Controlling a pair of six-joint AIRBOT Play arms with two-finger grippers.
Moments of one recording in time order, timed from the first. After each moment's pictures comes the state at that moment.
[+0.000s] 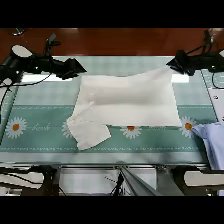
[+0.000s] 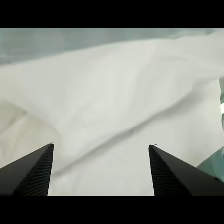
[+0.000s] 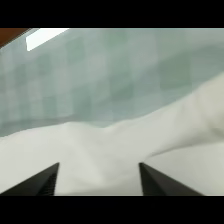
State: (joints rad) left arm 0.00 -1.61 1.45 0.74 -1.17 -1.23; right arm -0.20 -1.56 1.42 -0.83 1.00 1.47
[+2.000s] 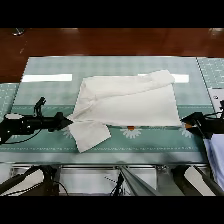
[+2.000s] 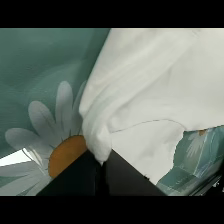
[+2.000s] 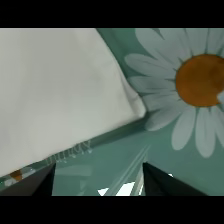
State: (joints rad) left arm 0.30 -1.20 0.43 0.56 -1.03 -0.98; right arm -0.71 -0.98 0.56 -0.99 1.25 1.36
